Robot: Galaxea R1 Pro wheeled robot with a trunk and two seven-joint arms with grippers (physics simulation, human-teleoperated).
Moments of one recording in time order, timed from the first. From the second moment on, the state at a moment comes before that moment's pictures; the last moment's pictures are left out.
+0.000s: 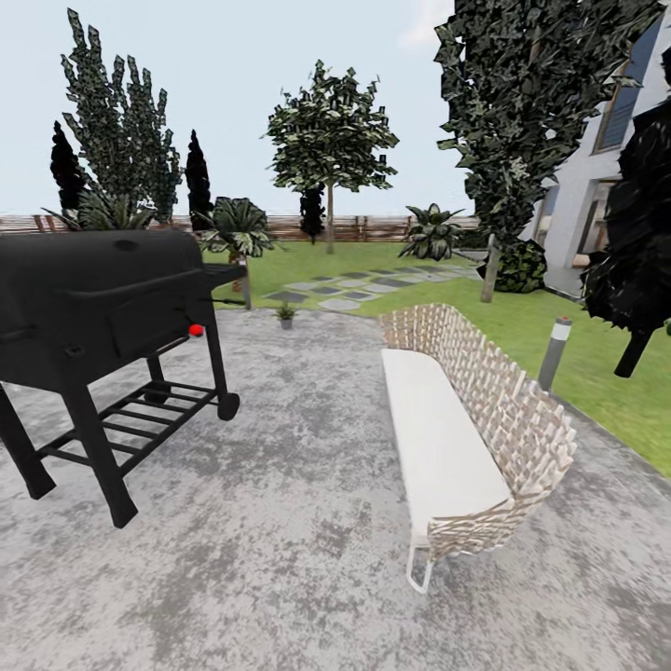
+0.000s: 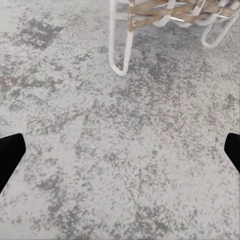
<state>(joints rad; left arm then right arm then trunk) -0.22 0.06 0.00 -0.27 0.00 -0.33 0.01 -0.08 -0.07 0.00 -0.43 0.00 -0.39 0.00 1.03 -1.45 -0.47</state>
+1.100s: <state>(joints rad) -0.22 0.06 0.00 -0.28 0.00 -0.34 0.01 -0.08 -0.07 0.00 -0.43 0.00 -0.39 0.00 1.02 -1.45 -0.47</state>
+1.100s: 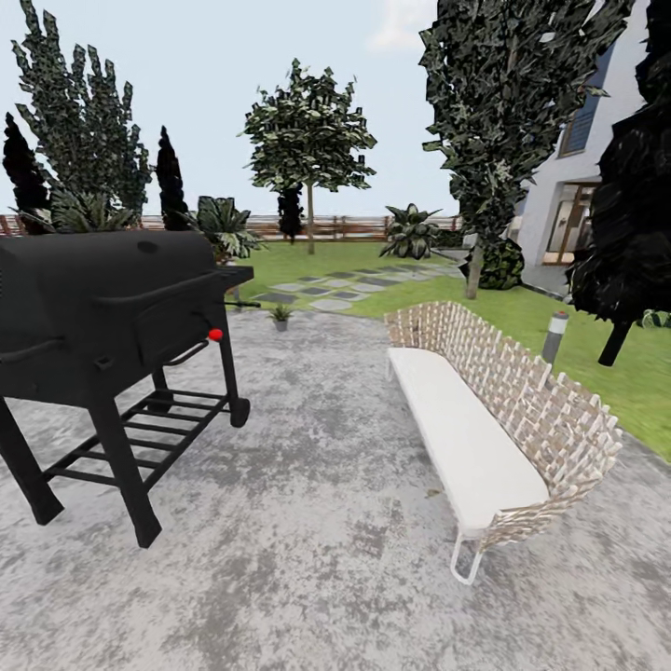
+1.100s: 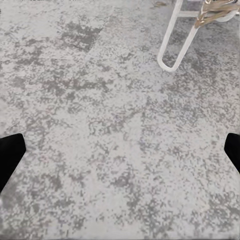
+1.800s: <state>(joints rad) -0.22 0.06 0.00 -0.28 0.00 -0.34 0.01 -0.08 -0.07 0.00 -0.43 0.00 -0.39 0.00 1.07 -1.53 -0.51</state>
